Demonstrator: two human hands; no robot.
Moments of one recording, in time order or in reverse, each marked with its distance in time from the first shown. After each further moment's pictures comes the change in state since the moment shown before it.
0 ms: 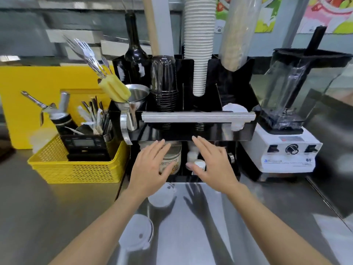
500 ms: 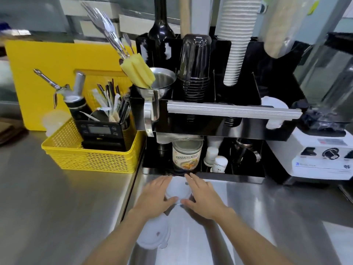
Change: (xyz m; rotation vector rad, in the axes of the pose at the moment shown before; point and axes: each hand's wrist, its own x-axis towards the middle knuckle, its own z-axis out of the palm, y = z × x) left_hand -0.076 -0.072 0.070 -0.079 -0.564 -0.239; right_hand -0.034 -0.024 0.123 0.025 -0.653 0.113
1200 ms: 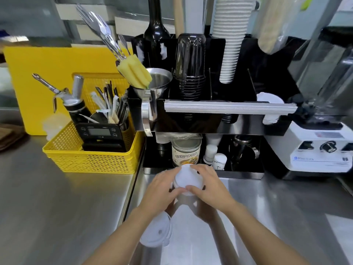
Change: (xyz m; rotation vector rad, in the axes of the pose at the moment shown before) left_hand -0.013 0.042 -0.036 -0.313 0.188 0.087; right_hand -0.012 -0.006 -0.031 0.462 0.303 -0.047
